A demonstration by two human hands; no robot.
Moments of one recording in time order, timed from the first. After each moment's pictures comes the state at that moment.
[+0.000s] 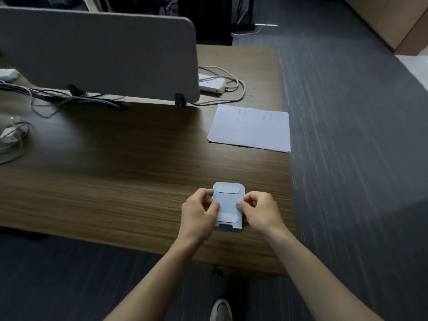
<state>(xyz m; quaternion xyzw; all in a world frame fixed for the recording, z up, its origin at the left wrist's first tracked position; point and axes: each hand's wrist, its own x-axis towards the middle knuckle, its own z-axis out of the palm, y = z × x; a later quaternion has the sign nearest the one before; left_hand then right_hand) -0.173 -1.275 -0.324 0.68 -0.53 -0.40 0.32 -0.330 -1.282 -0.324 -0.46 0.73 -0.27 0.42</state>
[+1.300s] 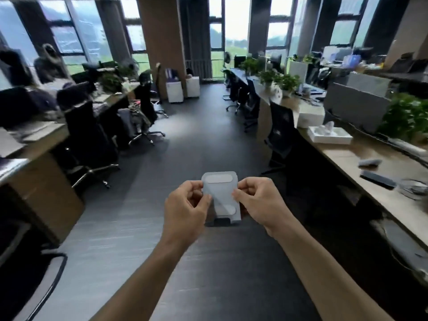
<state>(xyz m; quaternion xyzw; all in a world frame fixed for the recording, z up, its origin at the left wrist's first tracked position) 0.291 -0.384 -0.022 0.79 -0.09 0.07 0.60 0.264 -0.549 0.000 -0.81 0.11 -0.11 0.57</state>
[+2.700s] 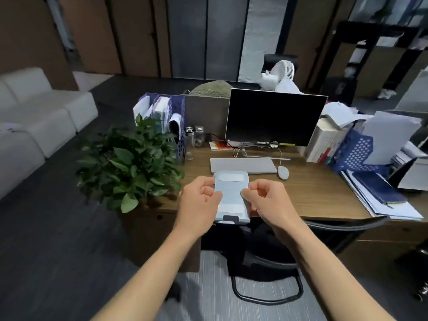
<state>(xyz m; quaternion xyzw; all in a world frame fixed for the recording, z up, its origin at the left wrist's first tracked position) 0.464 0.578 -0.068 0.59 0.55 0.43 0.41 0.628 0.555 -0.048 -0.67 -0.50 0.36 0.42</state>
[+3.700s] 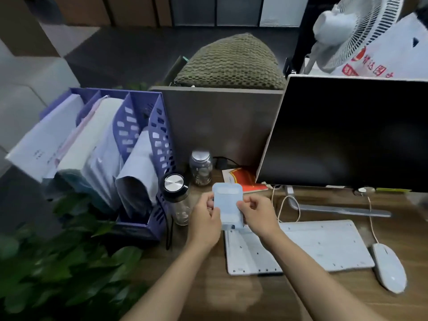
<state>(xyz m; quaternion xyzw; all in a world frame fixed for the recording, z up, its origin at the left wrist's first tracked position) 0.567 1.170 -0.296 0.53 0.64 0.34 0.44 0.709 1.171 -0.314 -0.70 -0.41 0.43 0.39</state>
